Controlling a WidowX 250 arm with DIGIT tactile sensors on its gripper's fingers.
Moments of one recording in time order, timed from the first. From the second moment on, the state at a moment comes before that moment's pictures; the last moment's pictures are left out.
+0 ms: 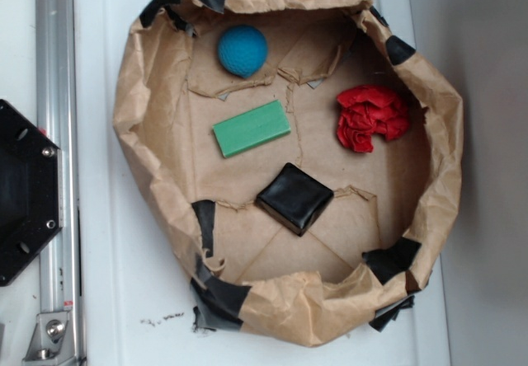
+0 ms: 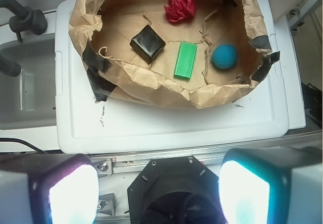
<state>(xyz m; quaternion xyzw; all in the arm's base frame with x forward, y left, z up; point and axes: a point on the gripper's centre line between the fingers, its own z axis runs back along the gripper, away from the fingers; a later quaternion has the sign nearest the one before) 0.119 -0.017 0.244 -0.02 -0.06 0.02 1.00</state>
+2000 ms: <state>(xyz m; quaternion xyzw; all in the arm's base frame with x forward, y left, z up) 0.294 -0.038 0.028 -0.07 -0.03 -0.30 0.95</state>
